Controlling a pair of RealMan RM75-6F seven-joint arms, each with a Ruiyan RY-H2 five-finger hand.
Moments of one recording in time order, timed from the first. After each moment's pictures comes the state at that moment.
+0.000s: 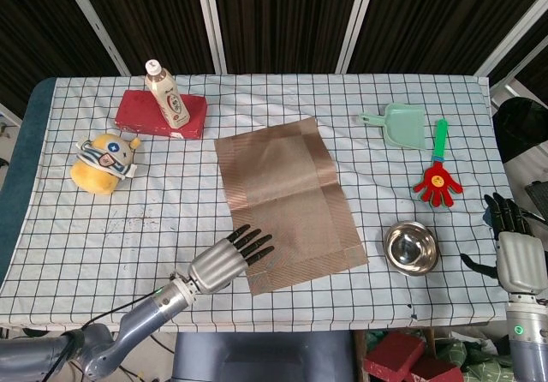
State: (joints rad) left arm -0.67 -1.55 -0.10 -1.69 1.54 0.83 0.65; right arm 0.19 -1.20 0.09 -1.55 -1.29 1.48 -0.01
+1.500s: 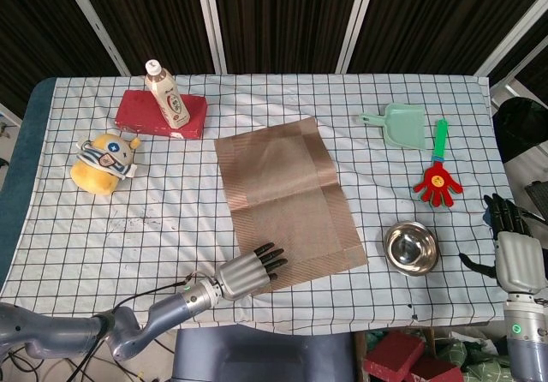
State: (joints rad) left arm -0.84 -1.68 -0.02 -1.49 1.55 0.76 0.49; right arm 0.16 -1.20 0.14 -1.57 -1.29 1.44 -0.03
